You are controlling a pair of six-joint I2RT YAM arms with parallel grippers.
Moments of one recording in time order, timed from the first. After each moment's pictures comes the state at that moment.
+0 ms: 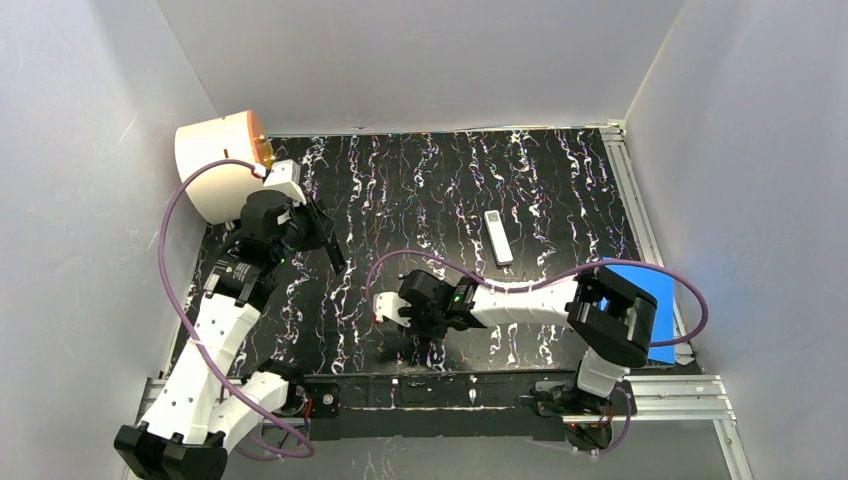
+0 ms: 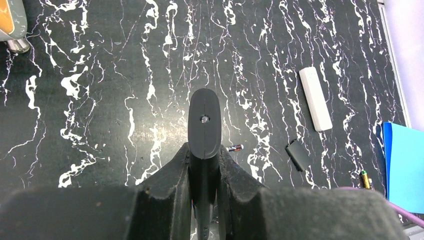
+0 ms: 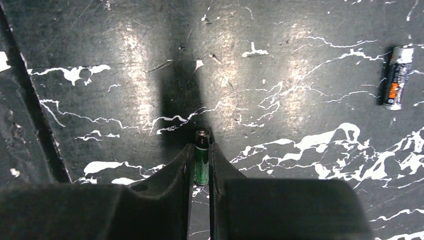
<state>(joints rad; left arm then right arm) -0.29 0.89 1.00 -0.58 -0.02 -0.39 1.20 1.69 0.97 -0.33 -0.09 -0.38</state>
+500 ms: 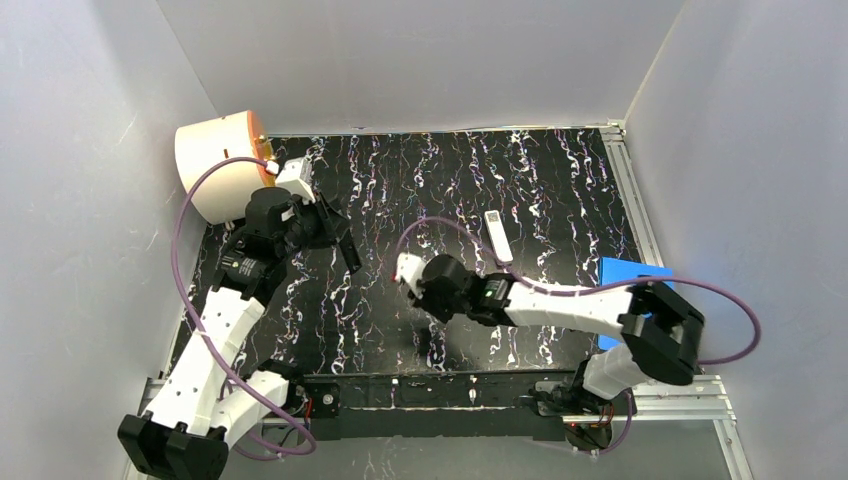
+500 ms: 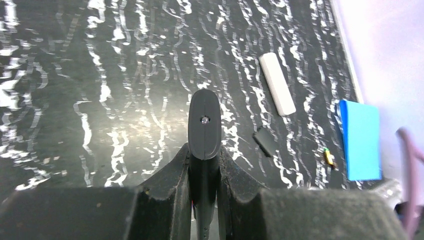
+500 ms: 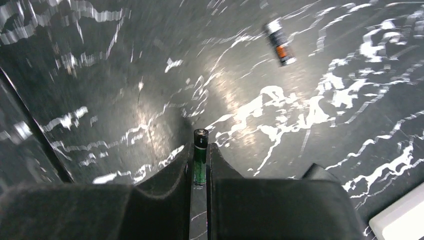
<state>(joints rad) -0.29 0.92 0.99 -0.53 0.13 -0.41 1.16 1.50 0.87 -0.20 0.05 -0.13</state>
